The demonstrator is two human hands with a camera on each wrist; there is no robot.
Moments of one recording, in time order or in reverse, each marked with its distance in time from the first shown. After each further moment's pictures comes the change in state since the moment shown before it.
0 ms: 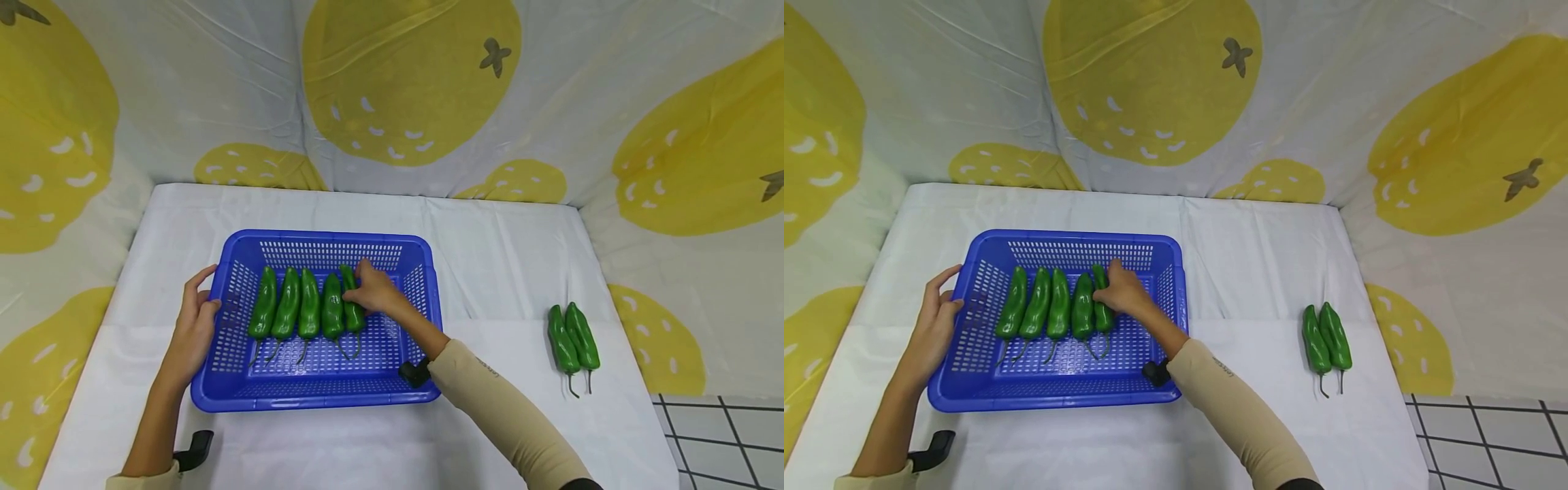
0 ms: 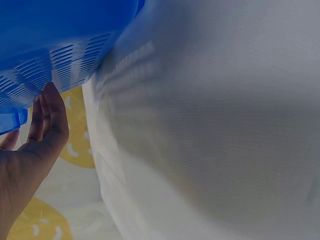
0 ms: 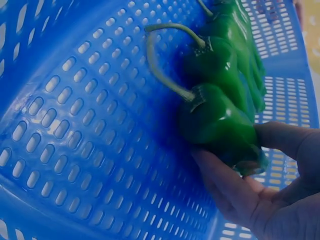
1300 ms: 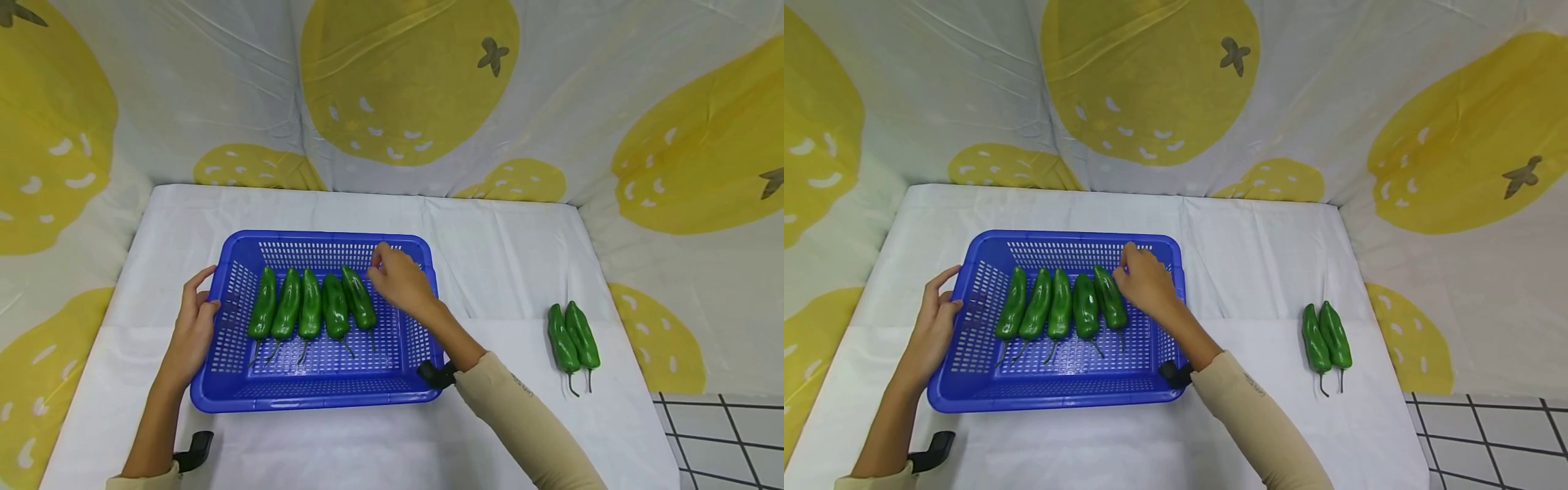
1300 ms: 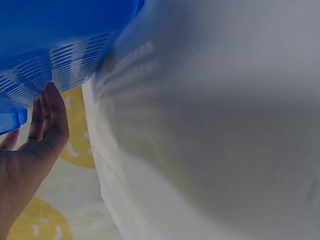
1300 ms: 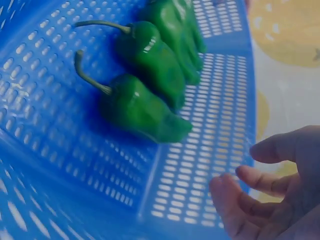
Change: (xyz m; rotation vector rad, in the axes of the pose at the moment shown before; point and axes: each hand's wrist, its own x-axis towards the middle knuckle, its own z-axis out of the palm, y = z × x) left_hand 0.000 0.001 -0.001 -0.004 0.000 0.006; right_hand -0.034 -0.008 -0.044 -0.309 0.246 -0.240
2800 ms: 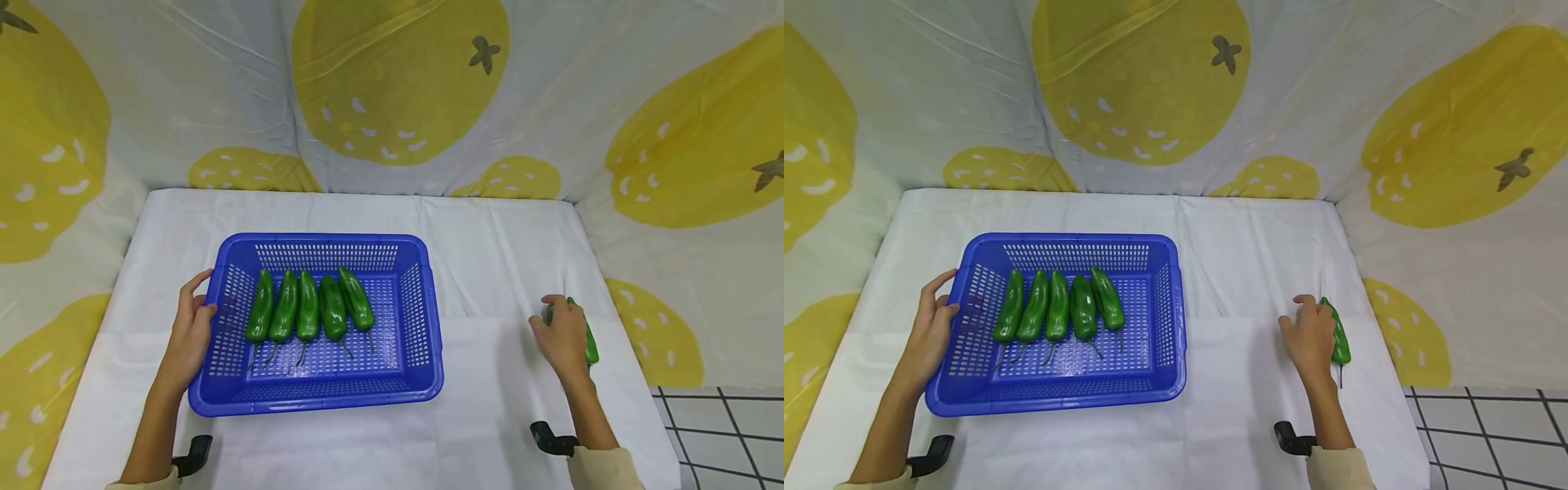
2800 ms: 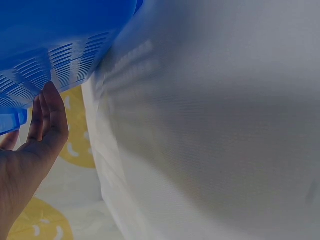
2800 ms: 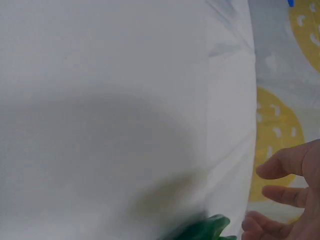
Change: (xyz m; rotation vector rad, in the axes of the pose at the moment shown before) left_hand 0.001 -0.002 -0.001 0.020 -0.006 -0.003; right_hand -0.150 0.184 -0.077 -0.097 0.407 0.569
